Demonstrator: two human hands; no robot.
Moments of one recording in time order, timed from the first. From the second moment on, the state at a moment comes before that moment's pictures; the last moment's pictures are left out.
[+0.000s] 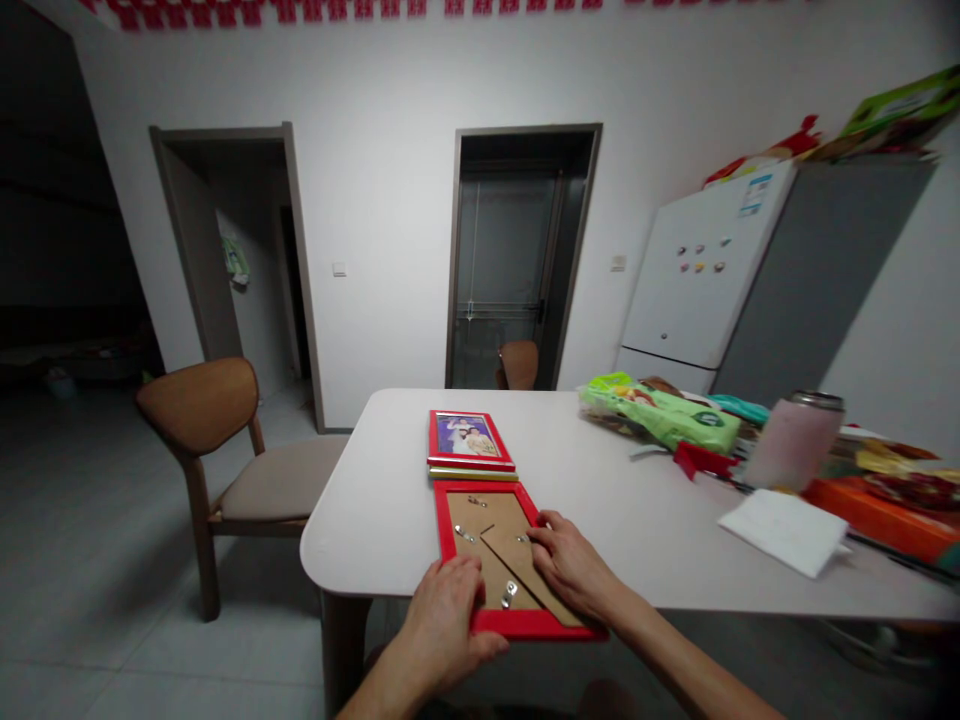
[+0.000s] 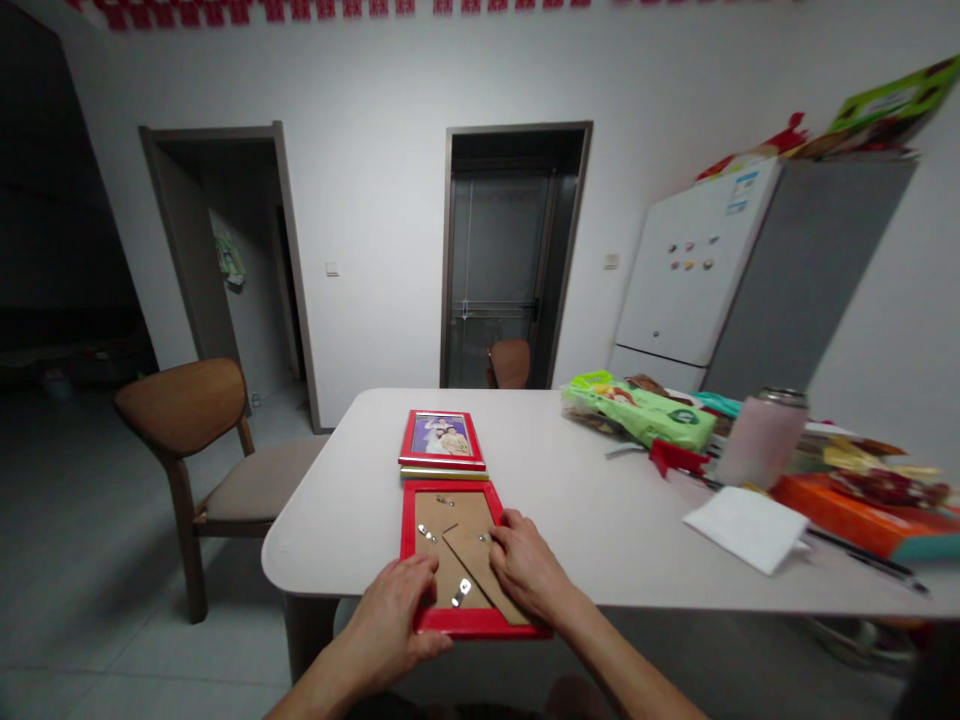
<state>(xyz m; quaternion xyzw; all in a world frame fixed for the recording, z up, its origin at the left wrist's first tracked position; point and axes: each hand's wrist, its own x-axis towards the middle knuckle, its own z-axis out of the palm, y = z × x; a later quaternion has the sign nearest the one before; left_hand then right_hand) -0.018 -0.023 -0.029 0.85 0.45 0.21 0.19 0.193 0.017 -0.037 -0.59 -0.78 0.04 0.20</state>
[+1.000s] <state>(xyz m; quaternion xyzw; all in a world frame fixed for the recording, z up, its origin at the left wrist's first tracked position) -0.032 -0.014 -0.038 0.85 0.41 0.23 0.23 0.164 -0.040 -0.012 -0.42 -0.89 0.05 0.15</state>
